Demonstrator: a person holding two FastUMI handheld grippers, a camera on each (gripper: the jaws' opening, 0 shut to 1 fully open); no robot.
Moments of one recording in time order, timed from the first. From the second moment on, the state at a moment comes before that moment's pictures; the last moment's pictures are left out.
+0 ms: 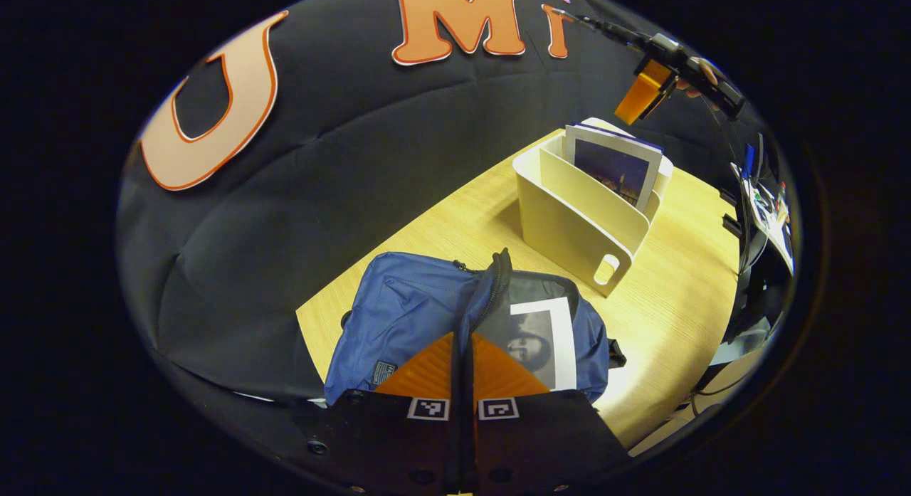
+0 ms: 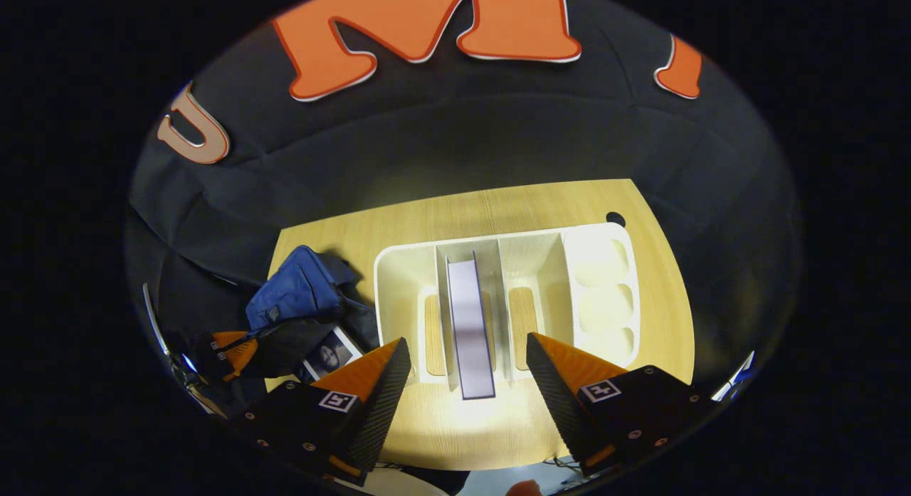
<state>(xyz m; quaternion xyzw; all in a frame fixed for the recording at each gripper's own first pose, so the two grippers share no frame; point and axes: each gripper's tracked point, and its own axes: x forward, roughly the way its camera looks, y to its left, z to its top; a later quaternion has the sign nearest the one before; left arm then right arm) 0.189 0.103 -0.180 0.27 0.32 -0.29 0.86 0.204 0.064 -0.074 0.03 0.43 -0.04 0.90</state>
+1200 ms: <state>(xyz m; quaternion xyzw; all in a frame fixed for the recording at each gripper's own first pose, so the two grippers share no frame) 0.192 0.101 -0.187 0.27 0.33 -0.28 0.86 0.228 0.044 -0.123 -0.02 0.50 -0.07 0.86</state>
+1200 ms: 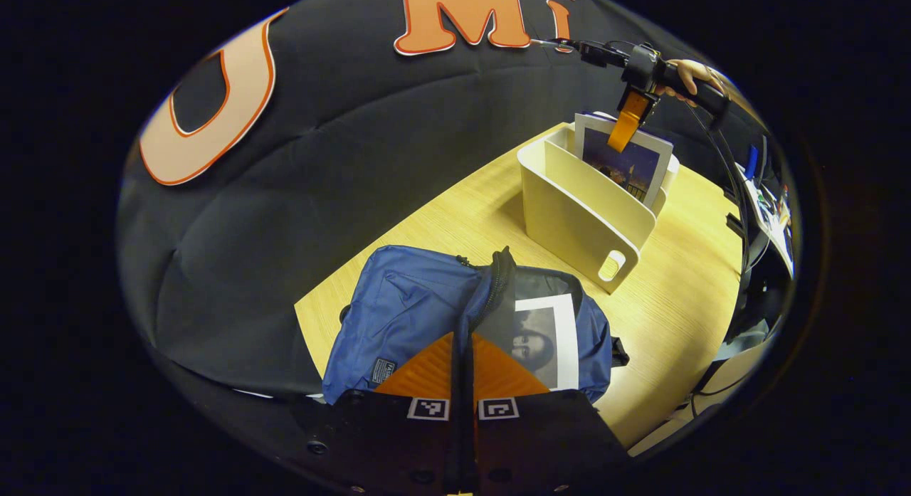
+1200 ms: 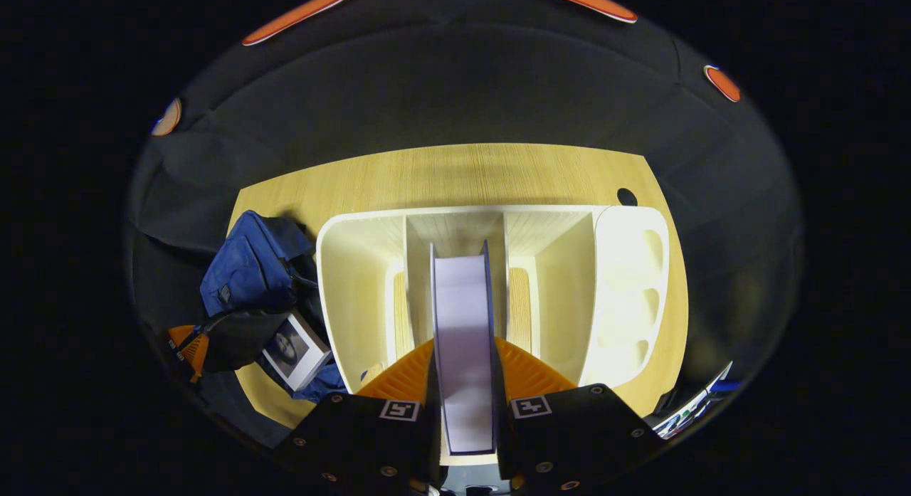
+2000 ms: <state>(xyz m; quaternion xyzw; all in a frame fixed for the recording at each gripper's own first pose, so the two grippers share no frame) 0.196 0.108 -0.182 0.26 0.32 -0.27 0.87 0.140 0.054 0.053 0.03 0.34 -0.04 0.94</state>
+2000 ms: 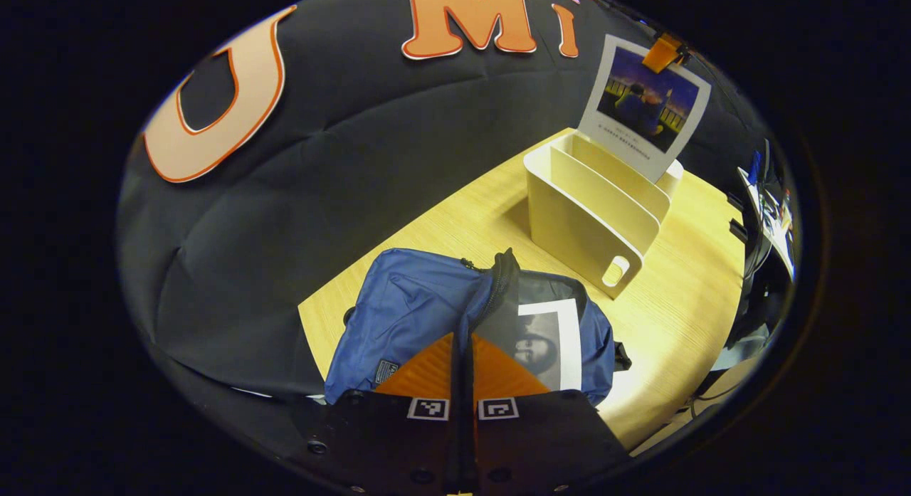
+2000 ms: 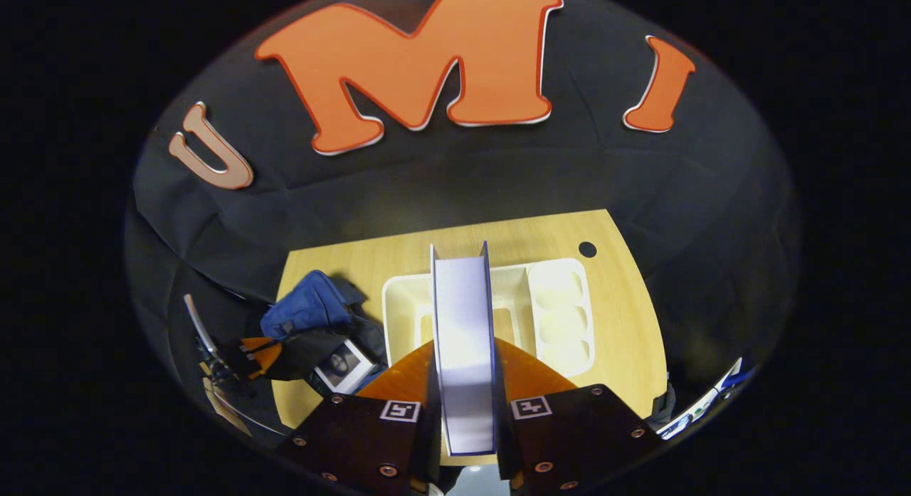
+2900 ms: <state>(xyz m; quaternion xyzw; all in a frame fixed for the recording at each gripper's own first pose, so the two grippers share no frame) 0.185 0.104 -0.166 0.29 0.30 -0.26 0.87 0.065 0.192 -0.108 0.34 0.33 0.12 0.87</state>
